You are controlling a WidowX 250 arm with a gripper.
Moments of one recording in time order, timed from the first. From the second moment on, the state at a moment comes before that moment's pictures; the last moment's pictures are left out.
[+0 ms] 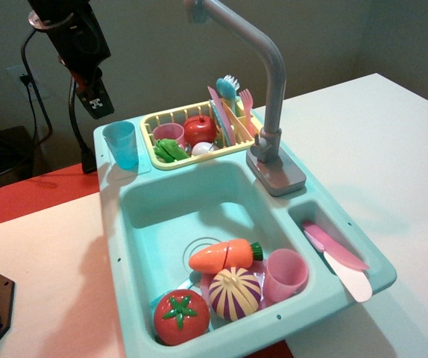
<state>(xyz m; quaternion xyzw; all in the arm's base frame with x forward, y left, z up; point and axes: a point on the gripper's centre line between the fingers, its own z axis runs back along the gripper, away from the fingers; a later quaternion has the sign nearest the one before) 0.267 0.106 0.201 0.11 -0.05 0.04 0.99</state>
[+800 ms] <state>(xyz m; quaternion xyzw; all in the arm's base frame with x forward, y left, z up) 0.288 0.108 0.182 0.10 0.05 0.04 0.99</state>
